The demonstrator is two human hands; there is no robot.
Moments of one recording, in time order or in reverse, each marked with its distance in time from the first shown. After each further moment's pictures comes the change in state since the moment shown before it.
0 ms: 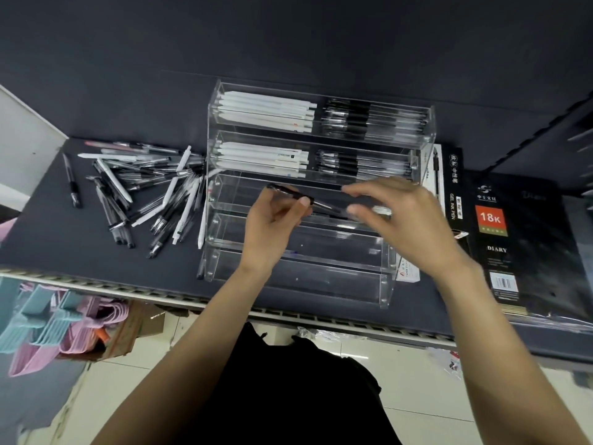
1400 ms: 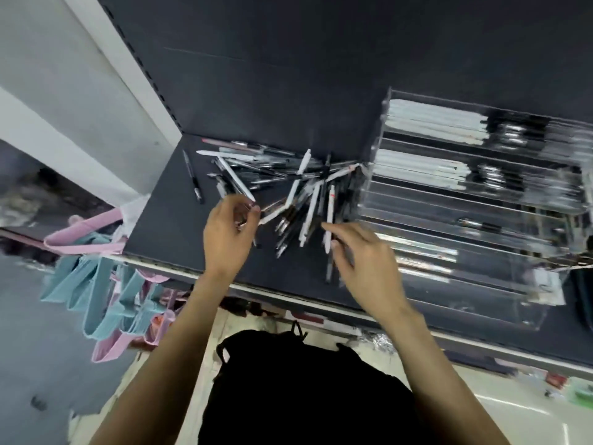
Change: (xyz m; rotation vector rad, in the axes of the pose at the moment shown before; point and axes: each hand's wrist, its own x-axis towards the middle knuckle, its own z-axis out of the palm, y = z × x) left_hand 0.037 -0.050 -0.287 0.691 0.299 0.230; right_hand 0.039 -0.179 0.201 0.066 0.021 0.123
